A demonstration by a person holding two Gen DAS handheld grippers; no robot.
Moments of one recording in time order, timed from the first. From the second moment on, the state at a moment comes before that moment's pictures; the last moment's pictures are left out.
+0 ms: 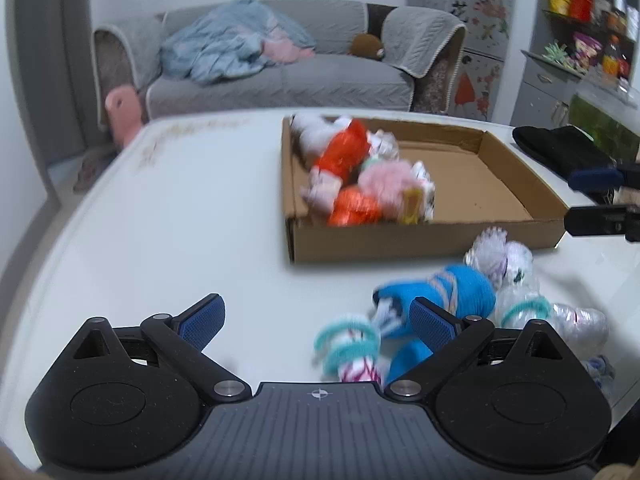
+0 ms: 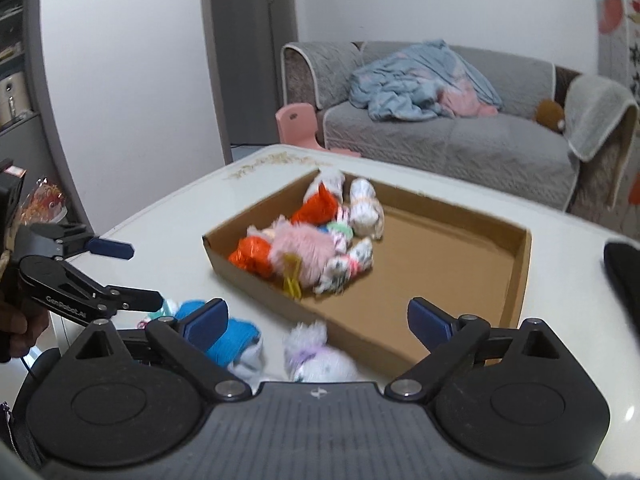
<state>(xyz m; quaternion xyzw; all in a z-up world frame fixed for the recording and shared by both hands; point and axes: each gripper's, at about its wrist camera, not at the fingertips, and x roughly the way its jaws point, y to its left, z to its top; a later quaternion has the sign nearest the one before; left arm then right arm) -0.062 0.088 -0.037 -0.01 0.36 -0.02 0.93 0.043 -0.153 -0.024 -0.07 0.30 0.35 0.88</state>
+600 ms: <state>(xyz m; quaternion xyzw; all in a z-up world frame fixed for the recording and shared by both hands) -0.070 0.115 -0.060 -0.04 0.38 0.01 0.93 0.068 -0.143 -0.075 0.02 0.39 0.31 0.87</state>
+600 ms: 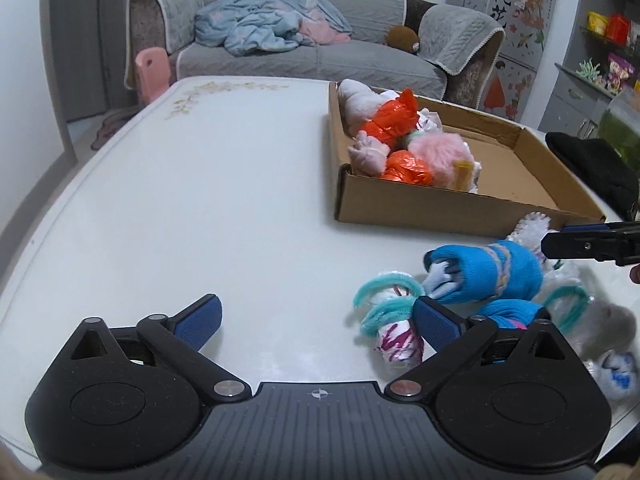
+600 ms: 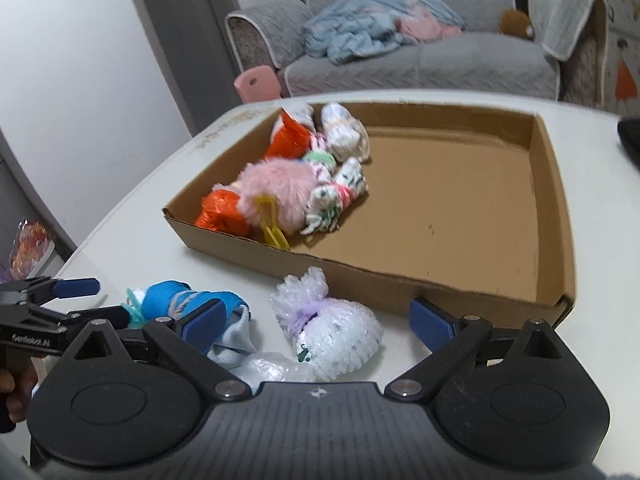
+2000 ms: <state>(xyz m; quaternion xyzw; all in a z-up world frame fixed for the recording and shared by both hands) -0.066 0.092 -0.066 -0.01 0.36 -0.02 0.93 0.044 -0.174 -0.042 0.03 0.34 0.29 0.89</state>
